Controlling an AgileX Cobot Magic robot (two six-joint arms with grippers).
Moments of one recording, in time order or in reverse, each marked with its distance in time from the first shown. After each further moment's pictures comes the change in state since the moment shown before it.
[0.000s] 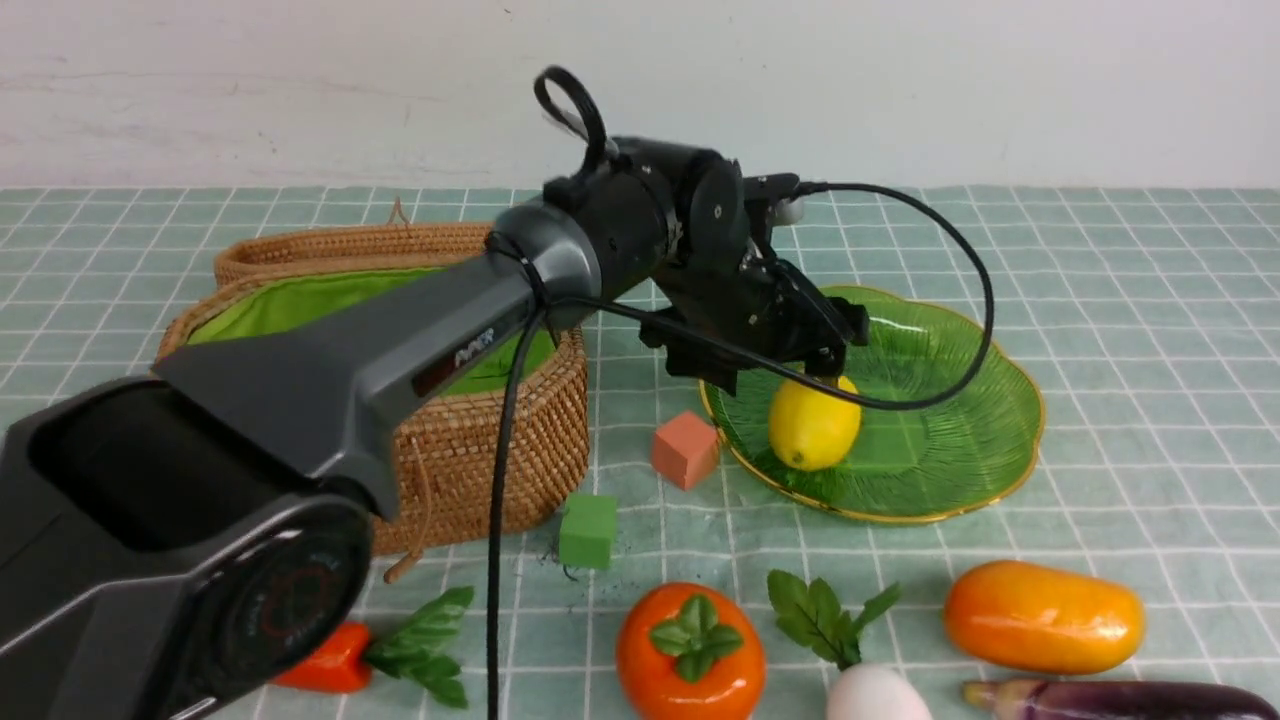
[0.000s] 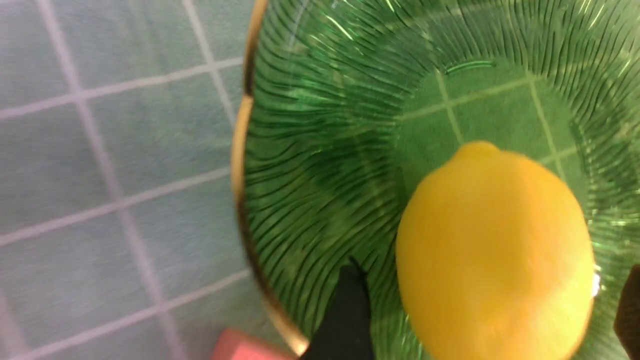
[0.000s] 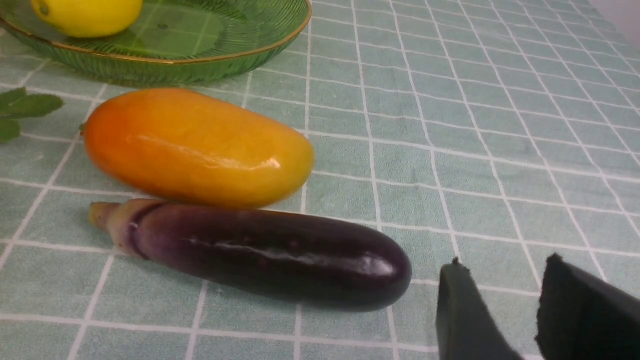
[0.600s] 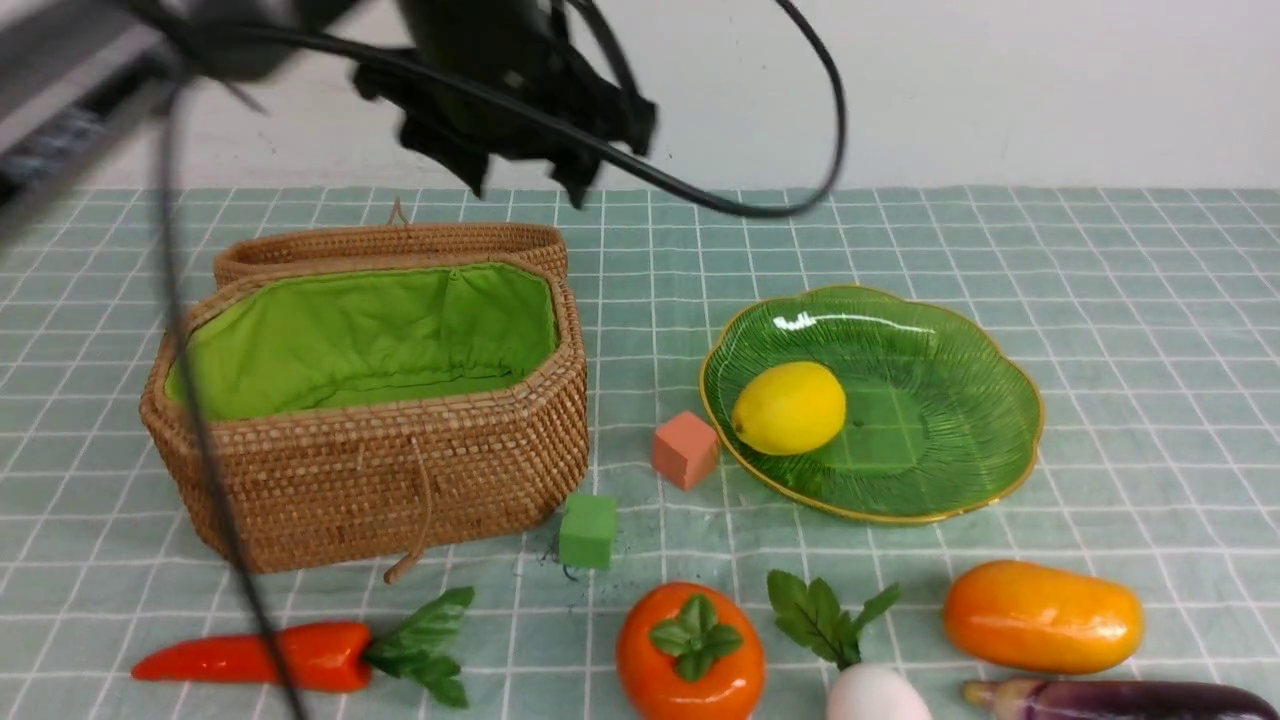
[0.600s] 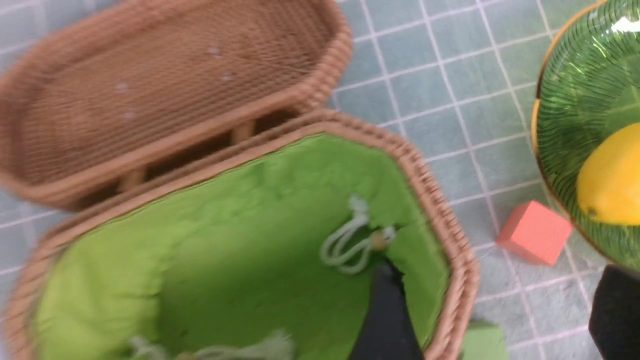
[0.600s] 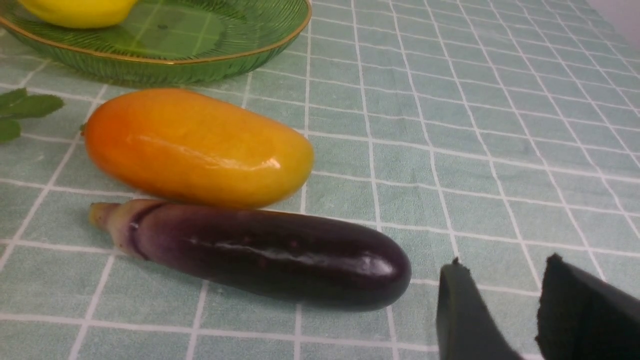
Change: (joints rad) right arm 0.000 0.000 0.000 0.000 0.000 0.000; left arm 0.100 -0.460 0.107 0.350 0.374 0.044
